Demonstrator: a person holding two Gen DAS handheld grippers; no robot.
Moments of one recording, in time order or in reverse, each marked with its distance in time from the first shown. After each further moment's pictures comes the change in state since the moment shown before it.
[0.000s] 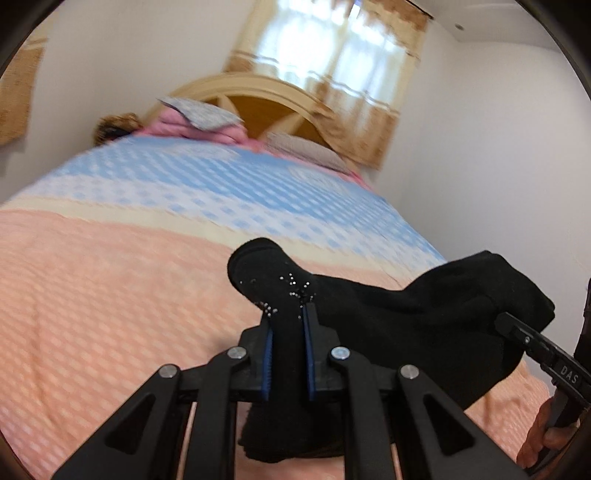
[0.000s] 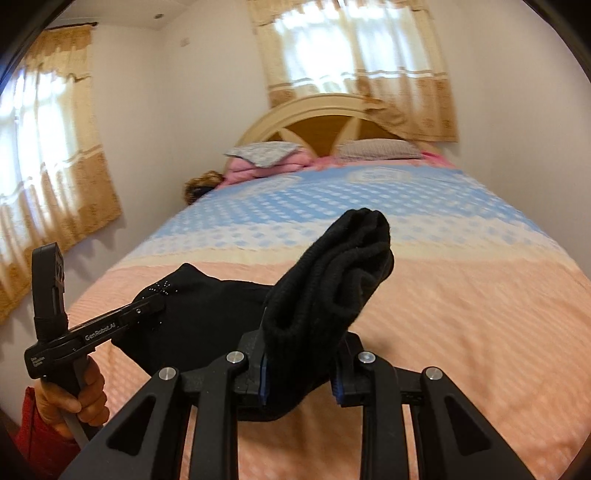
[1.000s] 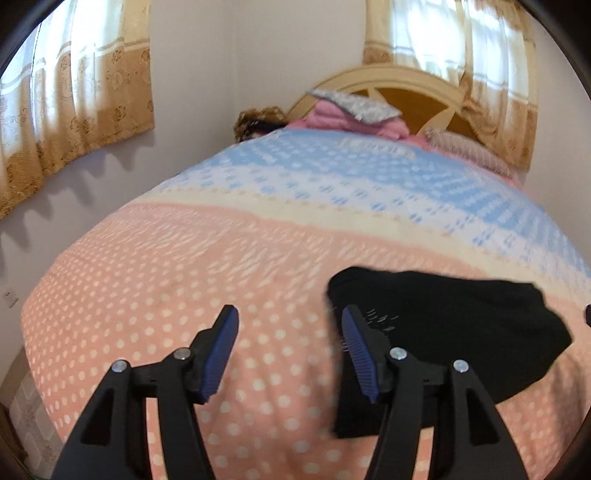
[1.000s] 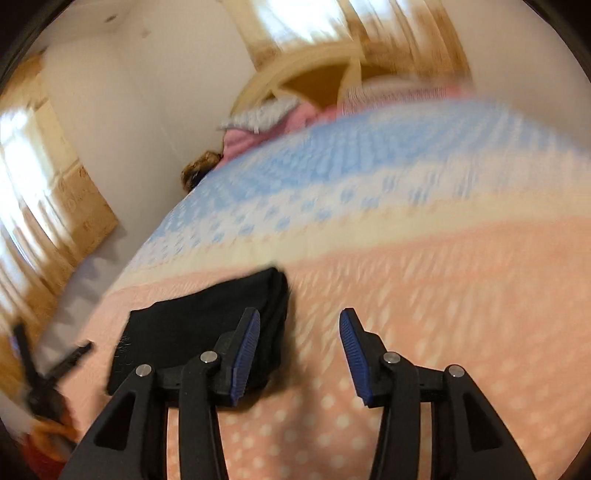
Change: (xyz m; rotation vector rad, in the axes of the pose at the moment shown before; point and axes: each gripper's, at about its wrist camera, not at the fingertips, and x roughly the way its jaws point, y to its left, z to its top) left arm 0.046 0.201 0.024 -0.046 0.028 0.535; right arm 0.220 0.045 0.018 0.127 0.117 0.042
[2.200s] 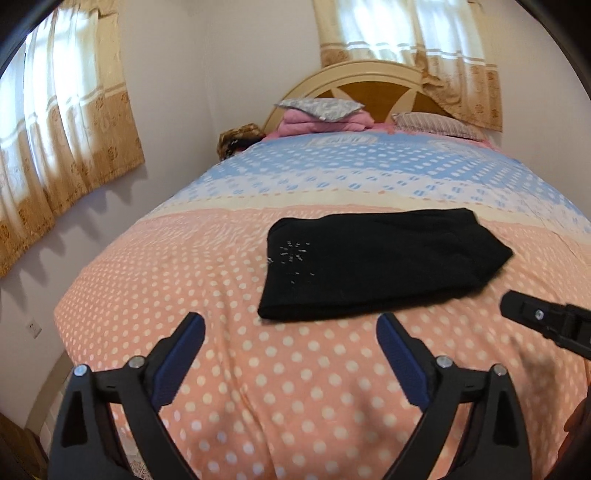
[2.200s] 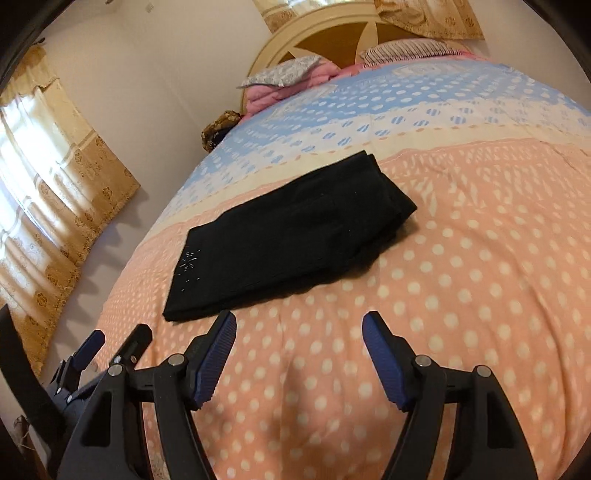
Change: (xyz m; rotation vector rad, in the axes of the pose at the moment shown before) left arm -0.086 -0.068 -0.074 0.177 -0.033 0.054; right arm -0.034 0.092 -0.093 0.087 0.166 0.098
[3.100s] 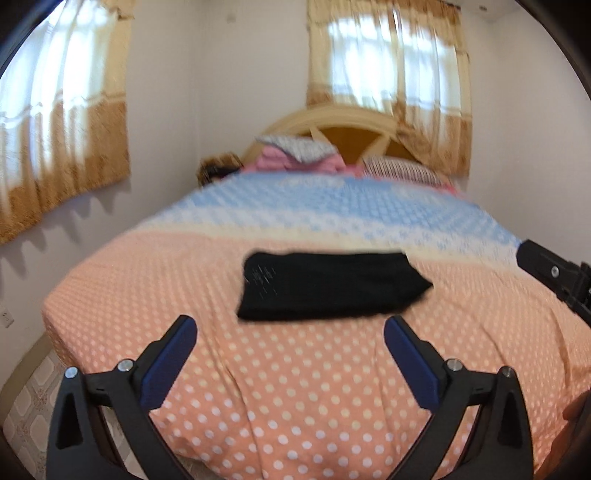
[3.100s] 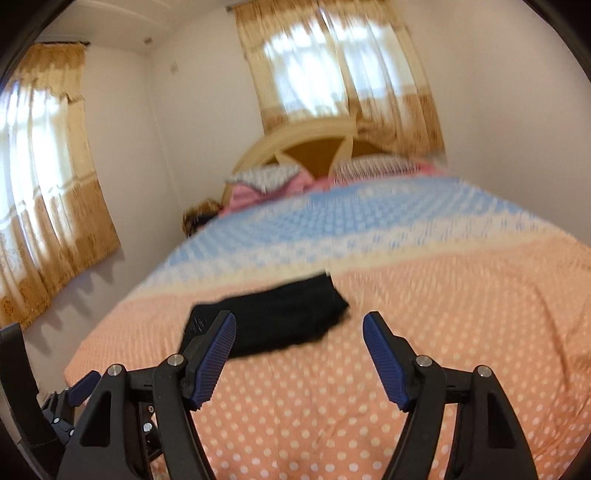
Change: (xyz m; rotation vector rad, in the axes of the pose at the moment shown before) left arm -0.106 0.008 -0.012 -0.100 -0.167 -0.129; right arm -0.162 0.057 -0.042 -0.120 -0.449 -0.201
